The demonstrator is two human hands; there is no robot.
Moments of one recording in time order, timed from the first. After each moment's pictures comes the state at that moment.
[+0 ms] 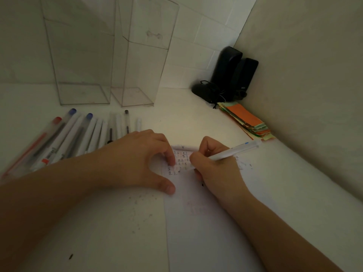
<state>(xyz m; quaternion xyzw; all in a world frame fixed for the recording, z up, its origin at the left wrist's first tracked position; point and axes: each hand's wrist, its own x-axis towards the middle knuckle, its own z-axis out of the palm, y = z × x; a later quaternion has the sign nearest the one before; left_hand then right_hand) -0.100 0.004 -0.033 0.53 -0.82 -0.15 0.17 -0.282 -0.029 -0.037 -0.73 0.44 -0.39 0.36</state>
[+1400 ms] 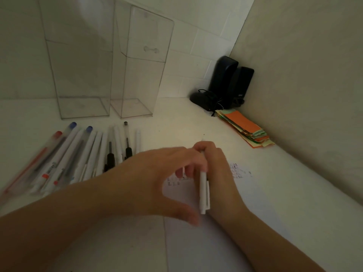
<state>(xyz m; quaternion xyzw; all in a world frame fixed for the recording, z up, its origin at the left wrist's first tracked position) -0.123 0.026 -0.014 0.44 -0.84 -0.18 0.26 -0.279 -0.017 -0.037 -0.82 0.38 -0.38 0.21</state>
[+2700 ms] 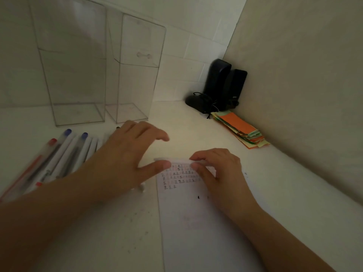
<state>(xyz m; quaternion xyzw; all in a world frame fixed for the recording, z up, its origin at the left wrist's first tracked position) -0.091 0.004 -0.034 0.54 -0.78 0.02 0.33 -0.306 -0.041 -0.034 -0.85 0.44 -0.29 0.04</state>
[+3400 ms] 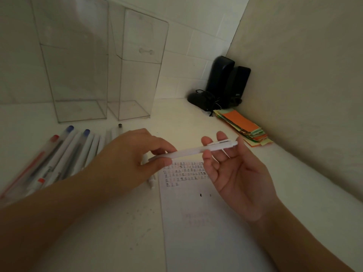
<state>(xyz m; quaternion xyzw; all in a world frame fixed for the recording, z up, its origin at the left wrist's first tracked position) -0.097 0.006 -0.032 0.50 -0.77 -0.04 0.39 -0.312 -0.028 -0.009 -0.34 0.17 -0.42 0.82</state>
